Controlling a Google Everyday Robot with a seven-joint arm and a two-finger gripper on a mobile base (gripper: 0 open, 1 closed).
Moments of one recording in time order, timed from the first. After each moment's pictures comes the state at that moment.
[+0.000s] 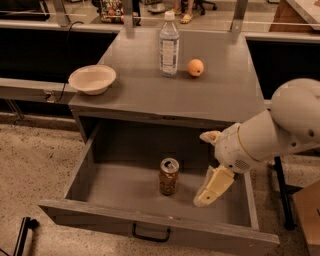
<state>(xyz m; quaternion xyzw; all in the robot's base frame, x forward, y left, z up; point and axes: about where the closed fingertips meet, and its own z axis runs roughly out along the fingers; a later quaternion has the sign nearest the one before) 0.436 -0.102 0.787 -0.60 0.74 0.16 0.26</state>
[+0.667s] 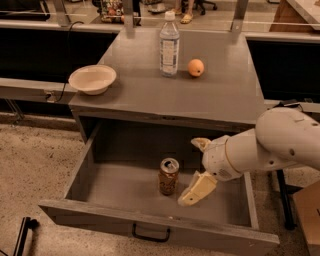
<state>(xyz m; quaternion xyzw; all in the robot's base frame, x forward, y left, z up) 0.456 -0.080 0.747 -0.56 0.74 0.18 0.31</state>
